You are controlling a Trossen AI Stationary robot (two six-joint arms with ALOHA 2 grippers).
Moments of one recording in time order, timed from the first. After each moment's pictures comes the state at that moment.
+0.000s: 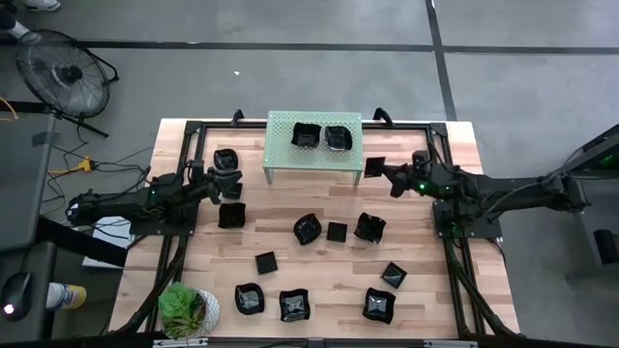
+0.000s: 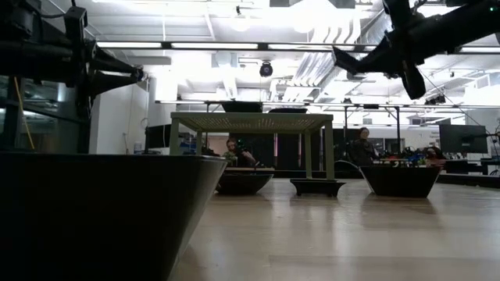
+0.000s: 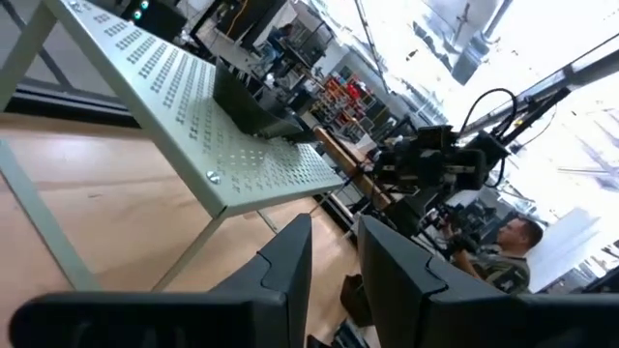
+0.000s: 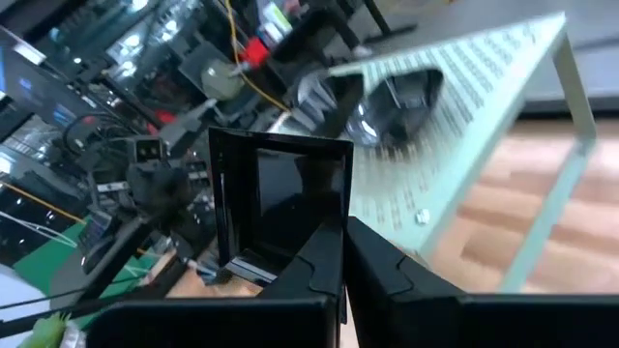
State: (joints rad) left arm 0.07 0.02 0.01 0.07 -0.36 -0.75; right arm -0.06 0.63 0.38 0.03 0.44 0.81
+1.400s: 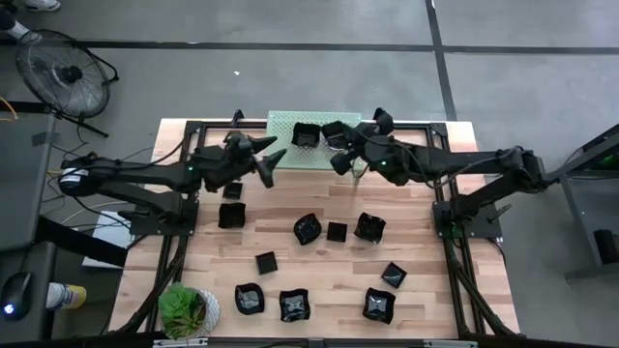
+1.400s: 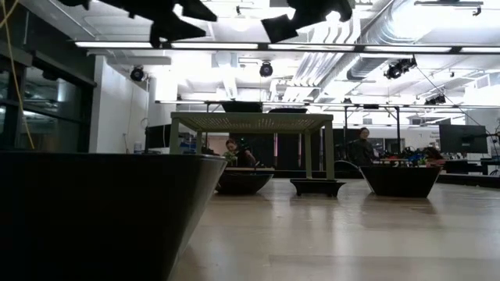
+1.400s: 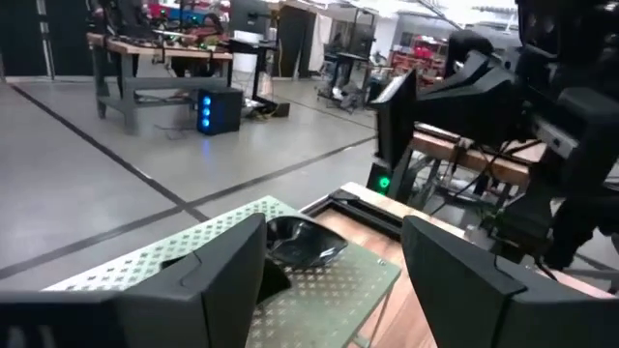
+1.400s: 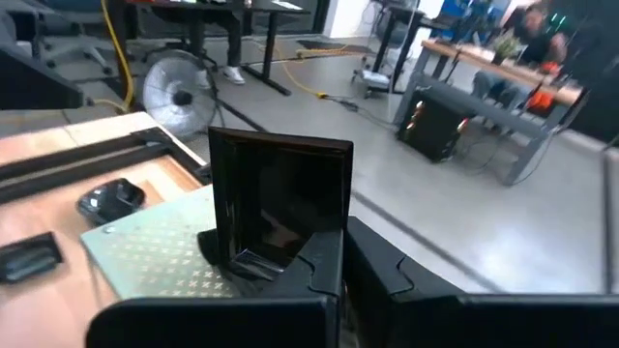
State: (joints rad) left arm 0.07 1.04 0.72 0.34 -0.52 -0.20; right arm -0.05 1.38 1.23 -0.20 0.82 0.09
